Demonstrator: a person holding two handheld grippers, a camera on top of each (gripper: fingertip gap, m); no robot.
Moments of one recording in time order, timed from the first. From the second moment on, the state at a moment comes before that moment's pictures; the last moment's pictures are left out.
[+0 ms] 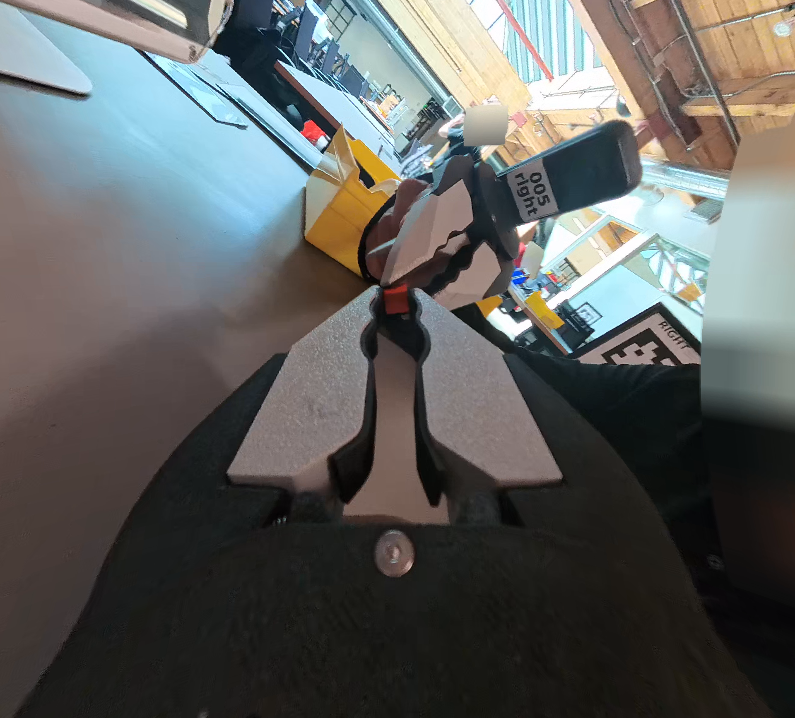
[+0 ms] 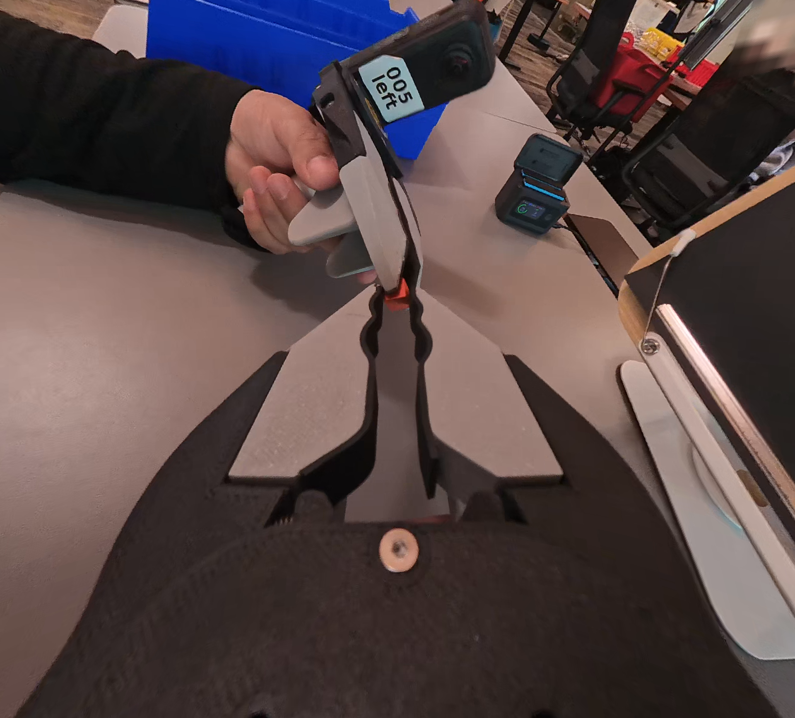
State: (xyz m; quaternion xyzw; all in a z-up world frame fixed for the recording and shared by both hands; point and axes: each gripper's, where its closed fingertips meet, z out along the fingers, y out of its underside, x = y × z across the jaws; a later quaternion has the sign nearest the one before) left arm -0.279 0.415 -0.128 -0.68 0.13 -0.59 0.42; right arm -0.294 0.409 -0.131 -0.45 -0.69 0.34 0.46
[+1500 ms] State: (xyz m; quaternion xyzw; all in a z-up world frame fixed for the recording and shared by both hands) left arm -0.273 0.402 -0.130 -0.69 0.18 -0.57 0.40; right arm -0.276 0.400 -0.132 -0.45 -0.71 0.37 0.40
